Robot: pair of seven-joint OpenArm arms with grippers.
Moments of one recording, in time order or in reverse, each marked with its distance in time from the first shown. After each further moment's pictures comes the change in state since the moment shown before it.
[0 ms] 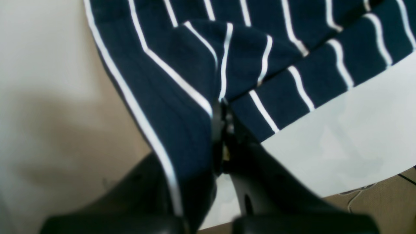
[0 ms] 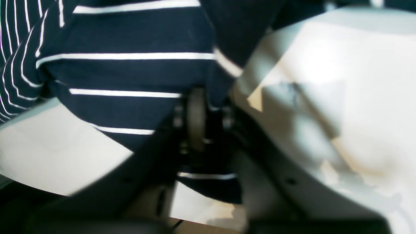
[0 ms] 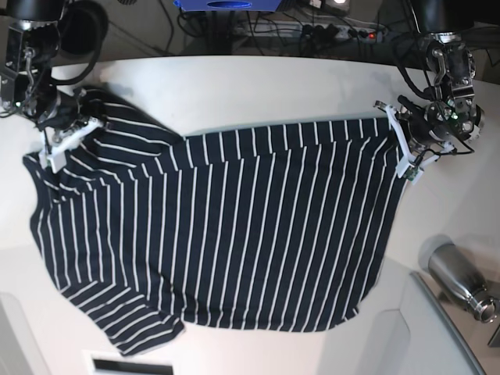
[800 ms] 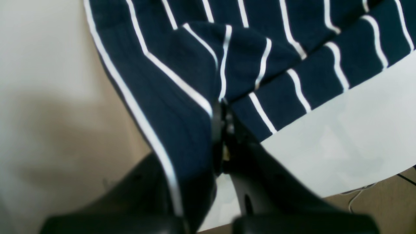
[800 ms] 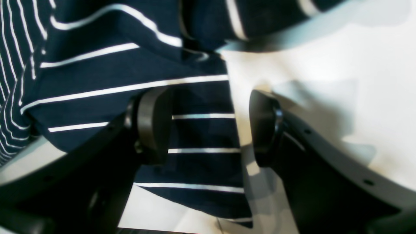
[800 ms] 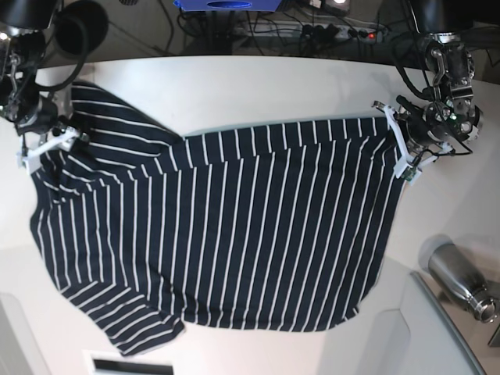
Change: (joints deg) left arm 0.0 0.0 0.5 0.0 0.0 0.0 0.0; right arm 1.7 1.4 5.7 -2.9 0.2 -2.5 0.5
